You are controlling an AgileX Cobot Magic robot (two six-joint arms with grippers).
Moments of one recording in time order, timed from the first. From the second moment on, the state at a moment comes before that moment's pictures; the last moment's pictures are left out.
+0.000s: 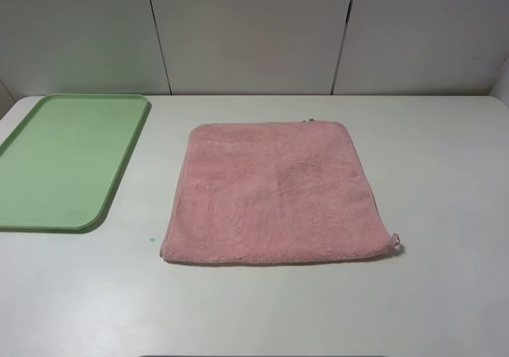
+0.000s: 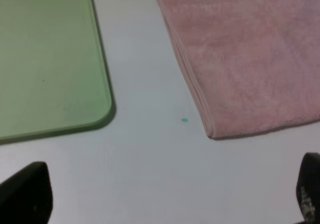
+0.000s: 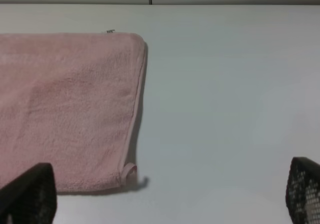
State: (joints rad) left arm -0.14 -0.01 -0.49 -0.13 1.05 0.03; right arm 0.11 -0.01 -0.49 0.01 1.02 0.00
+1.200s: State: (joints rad) left arm -0.15 0.46 -0.60 -0.16 1.06 0.38; right arm 0.11 0.45 -0.66 0.11 0.98 -0.22
